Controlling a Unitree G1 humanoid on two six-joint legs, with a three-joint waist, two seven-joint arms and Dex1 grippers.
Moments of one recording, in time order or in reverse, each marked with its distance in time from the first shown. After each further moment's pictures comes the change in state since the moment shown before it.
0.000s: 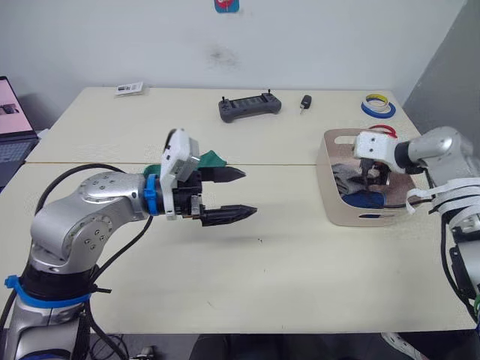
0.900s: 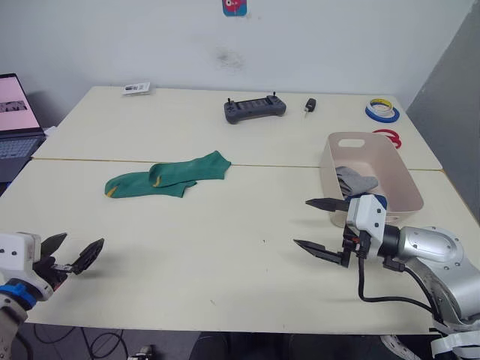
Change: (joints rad) left arm 0.709 -0.164 0.571 0.334 0.305 -0.469 0.219; right arm 0.916 0.182 -0.224 -1.267 0.632 0.492 -0.205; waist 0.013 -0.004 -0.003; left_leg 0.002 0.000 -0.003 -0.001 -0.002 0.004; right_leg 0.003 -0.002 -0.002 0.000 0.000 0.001
